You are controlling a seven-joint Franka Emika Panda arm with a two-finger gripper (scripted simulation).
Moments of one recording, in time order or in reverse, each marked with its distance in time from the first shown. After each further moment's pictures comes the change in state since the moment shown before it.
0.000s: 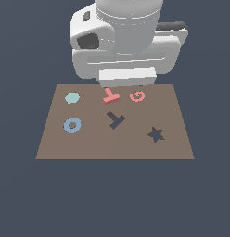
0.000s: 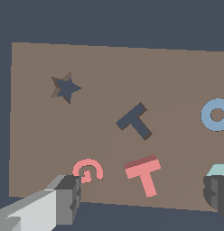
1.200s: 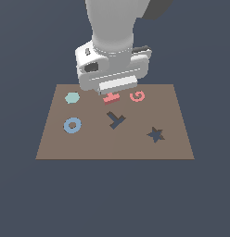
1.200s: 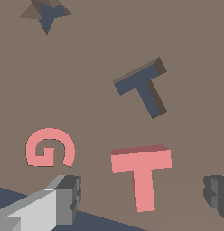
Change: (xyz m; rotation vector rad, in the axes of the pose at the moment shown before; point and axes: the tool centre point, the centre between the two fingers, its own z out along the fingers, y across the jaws) arm -0.050 0.024 0.085 -0.020 0.025 -0.223
